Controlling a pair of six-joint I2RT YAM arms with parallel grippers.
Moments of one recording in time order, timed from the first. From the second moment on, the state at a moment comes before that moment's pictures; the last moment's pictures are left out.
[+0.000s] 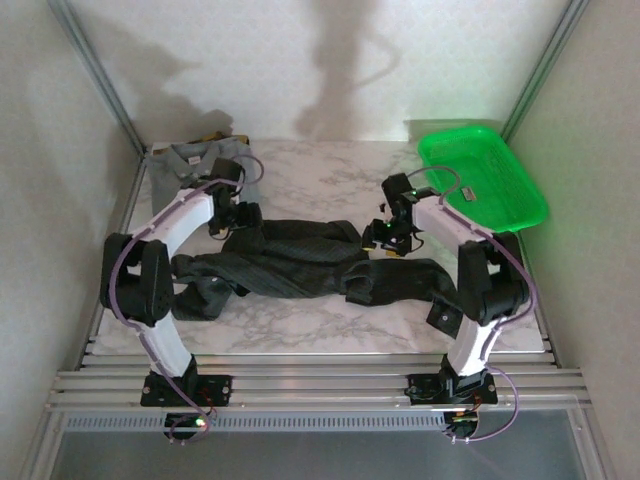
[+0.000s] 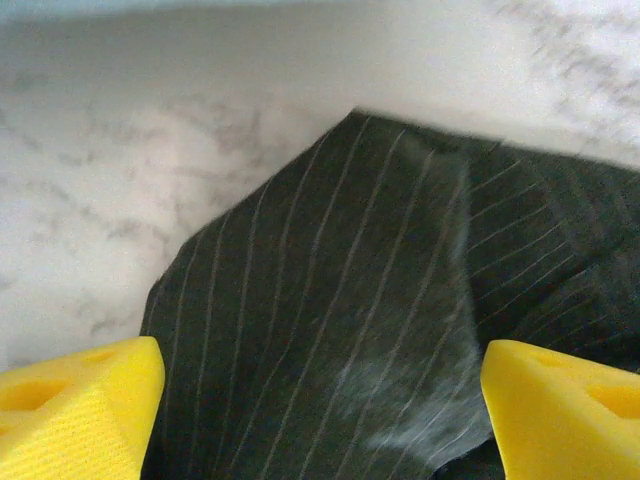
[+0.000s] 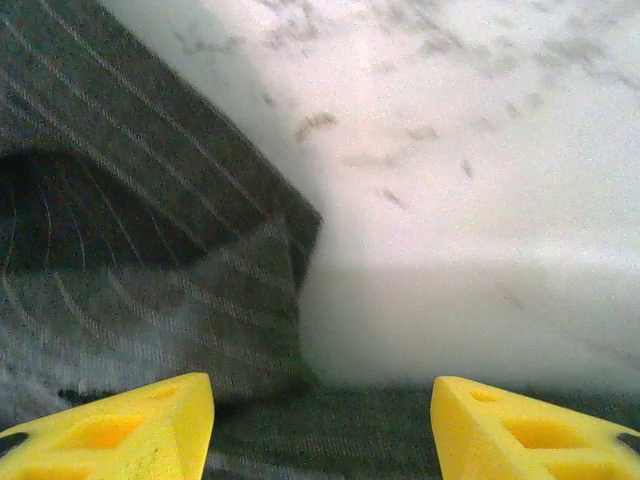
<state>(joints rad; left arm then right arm) -0.18 1.76 1.33 -0.78 0.01 -0.42 0.36 1.83 1.32 -0.84 -0.24 0.43</state>
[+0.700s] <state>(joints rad) -0.24 1.06 0.73 -0.73 0.13 -0.72 0.34 2.10 1.64 -0.65 -0.32 0.55</state>
